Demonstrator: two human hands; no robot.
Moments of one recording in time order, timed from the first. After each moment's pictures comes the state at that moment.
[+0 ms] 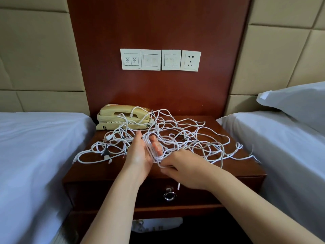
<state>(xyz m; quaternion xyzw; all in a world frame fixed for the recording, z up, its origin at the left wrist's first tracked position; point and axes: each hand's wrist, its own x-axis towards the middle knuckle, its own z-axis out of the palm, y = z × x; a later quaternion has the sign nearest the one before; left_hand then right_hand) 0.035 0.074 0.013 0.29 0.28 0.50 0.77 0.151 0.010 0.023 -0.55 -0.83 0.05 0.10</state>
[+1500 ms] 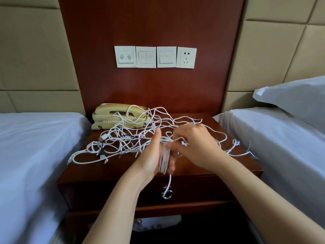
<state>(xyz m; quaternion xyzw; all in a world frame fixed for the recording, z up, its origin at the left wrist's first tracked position) 0.044 0.047 0.011 0.60 0.31 0.32 0.67 0.180 0.017 0.038 -0.54 -0.77 -0.08 0.32</state>
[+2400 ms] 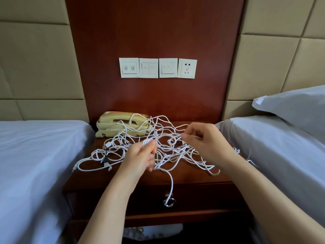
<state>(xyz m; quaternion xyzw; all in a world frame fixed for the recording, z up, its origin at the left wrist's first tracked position) 0.011 0.058 0.015 0.61 0.35 0.46 0.54 0.188 0.007 0.057 -0.58 -0.67 0.09 0.45</state>
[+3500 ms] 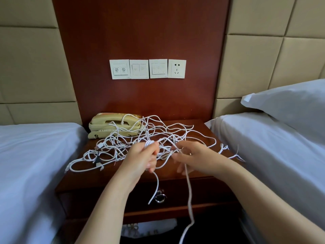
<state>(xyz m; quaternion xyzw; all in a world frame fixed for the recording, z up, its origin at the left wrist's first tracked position) 0.033 0.038 0.022 0.63 0.34 0.43 0.56 0.200 -0.013 0.037 -0.59 -0.65 0.33 0.35</state>
